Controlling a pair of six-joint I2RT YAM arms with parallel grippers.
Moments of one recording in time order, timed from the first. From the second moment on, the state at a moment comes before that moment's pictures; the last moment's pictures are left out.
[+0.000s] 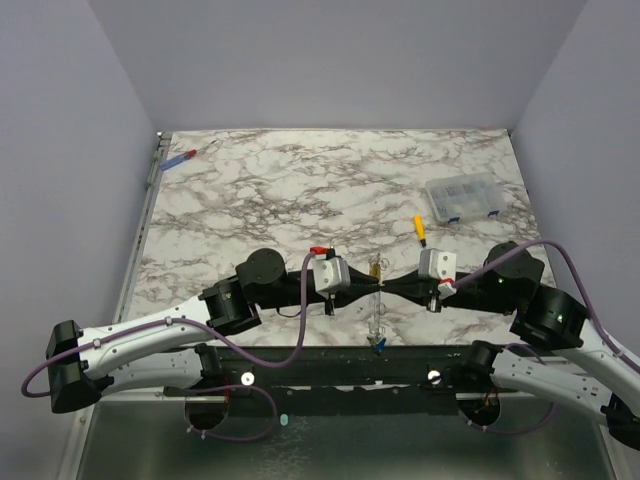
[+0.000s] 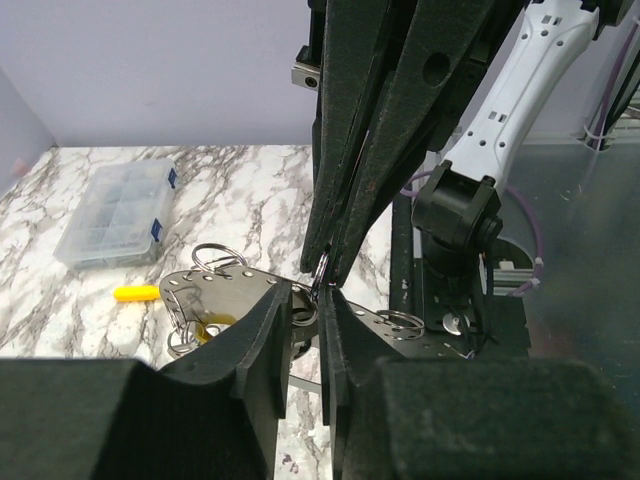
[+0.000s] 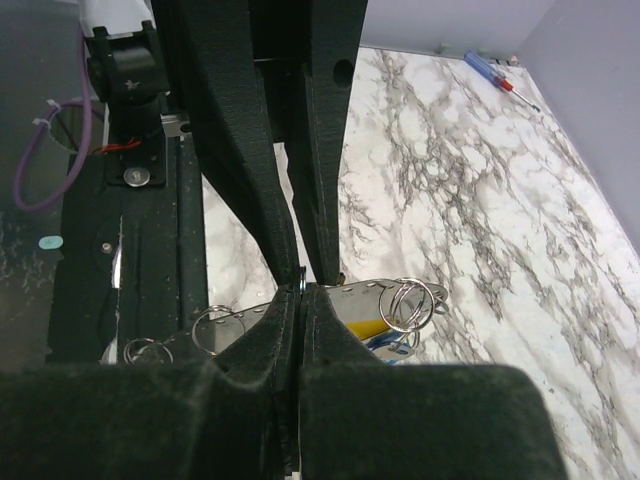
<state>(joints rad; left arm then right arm) -1.16 0.96 0.79 0.22 0.29 0.09 0.97 0.63 0.94 -0.50 -0.36 -0.35</state>
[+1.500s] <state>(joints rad) -1.16 1.07 0.89 -0.01 0.16 0.21 0.97 0.77 1.04 -0.68 -0.22 -0.44</state>
